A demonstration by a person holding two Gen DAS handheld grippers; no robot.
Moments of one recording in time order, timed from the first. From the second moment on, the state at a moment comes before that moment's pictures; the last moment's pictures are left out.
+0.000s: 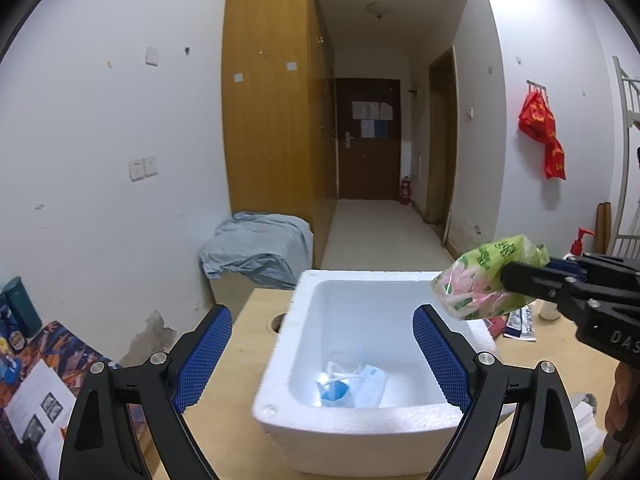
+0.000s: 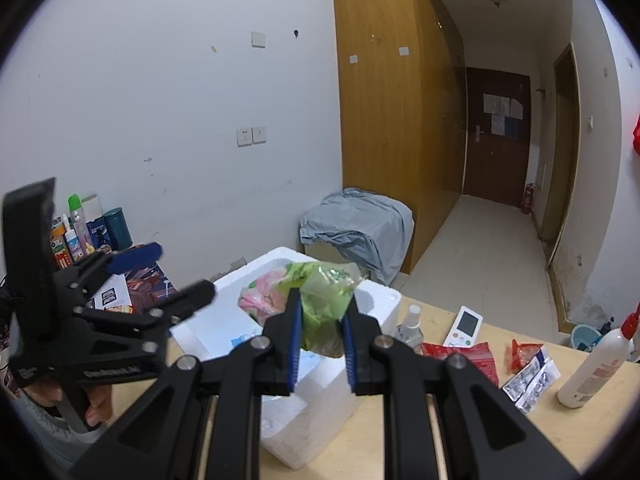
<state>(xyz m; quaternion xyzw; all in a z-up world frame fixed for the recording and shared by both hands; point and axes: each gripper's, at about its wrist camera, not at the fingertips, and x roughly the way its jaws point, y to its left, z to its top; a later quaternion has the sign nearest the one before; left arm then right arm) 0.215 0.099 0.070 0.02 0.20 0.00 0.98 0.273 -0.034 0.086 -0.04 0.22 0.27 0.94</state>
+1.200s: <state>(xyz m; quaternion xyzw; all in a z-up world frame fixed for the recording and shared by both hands) 0.176 0.145 0.082 -0.01 0.18 0.05 0.98 0.278 0.006 0.082 -0.05 0.24 0.28 0.93</state>
